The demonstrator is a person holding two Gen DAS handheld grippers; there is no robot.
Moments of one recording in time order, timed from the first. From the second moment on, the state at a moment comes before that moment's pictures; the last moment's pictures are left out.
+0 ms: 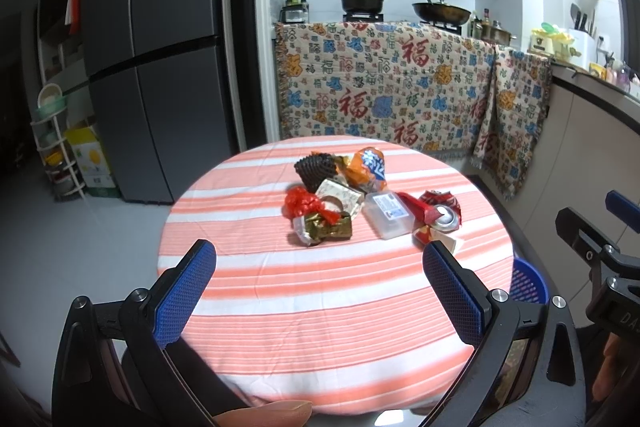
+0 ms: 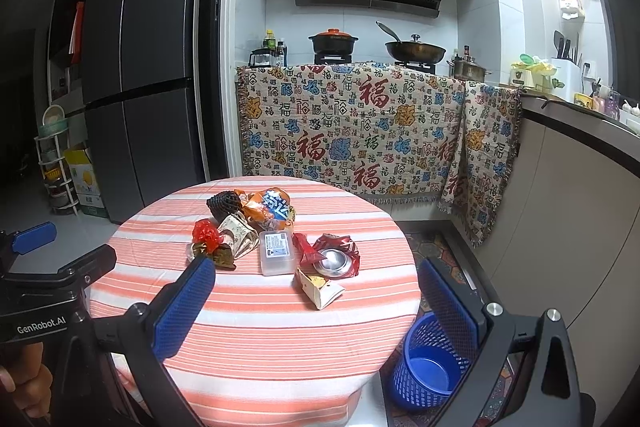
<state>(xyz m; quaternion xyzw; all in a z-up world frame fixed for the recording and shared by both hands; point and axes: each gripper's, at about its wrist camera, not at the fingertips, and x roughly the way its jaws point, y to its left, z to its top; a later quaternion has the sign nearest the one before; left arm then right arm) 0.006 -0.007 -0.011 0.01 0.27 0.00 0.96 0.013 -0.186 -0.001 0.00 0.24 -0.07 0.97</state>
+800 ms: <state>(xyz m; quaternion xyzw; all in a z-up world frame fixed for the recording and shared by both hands) 0.007 -0.007 -0.010 0.01 0.27 0.00 0.96 0.015 -0.184 -0.004 0.01 0.24 -0.06 0.97</state>
